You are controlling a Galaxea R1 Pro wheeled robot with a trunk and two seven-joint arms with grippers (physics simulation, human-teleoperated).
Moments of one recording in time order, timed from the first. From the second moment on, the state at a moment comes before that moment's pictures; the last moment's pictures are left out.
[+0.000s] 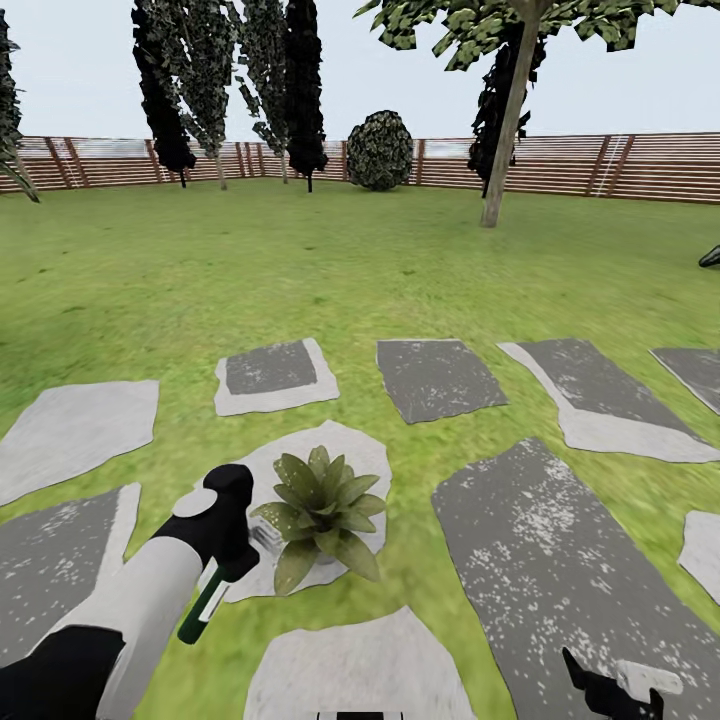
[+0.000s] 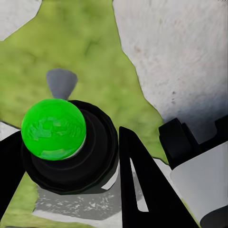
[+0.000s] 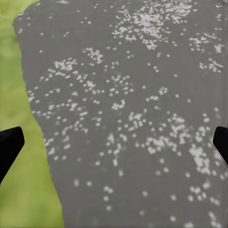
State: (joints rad) left arm -0.88 -0.01 -0.10 -0.61 -1.45 1.00 -1.41; right arm -0.33 -0.25 -0.50 -0.26 0.02 -0.48 0.38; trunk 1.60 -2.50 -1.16
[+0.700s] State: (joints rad) left arm -0.90 0.00 -0.05 -0.62 -1.45 1.00 -1.41; right arm -0.33 -0.25 -0.50 -0.55 0.02 -0.42 0.38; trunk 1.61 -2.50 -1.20
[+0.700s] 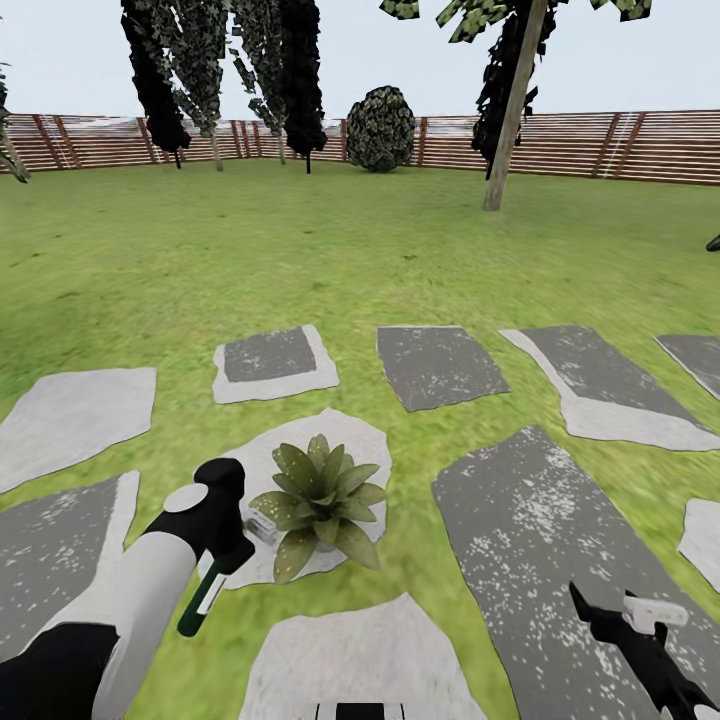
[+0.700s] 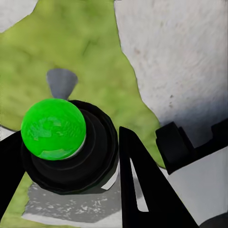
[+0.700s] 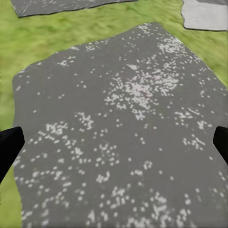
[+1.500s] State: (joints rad) left arm -0.96 -0.01 -0.05 -0.65 -1.45 1.00 -1.41; right arm -0.33 -0.25 -0.50 -0.55 0.03 -0.42 0.38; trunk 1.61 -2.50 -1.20
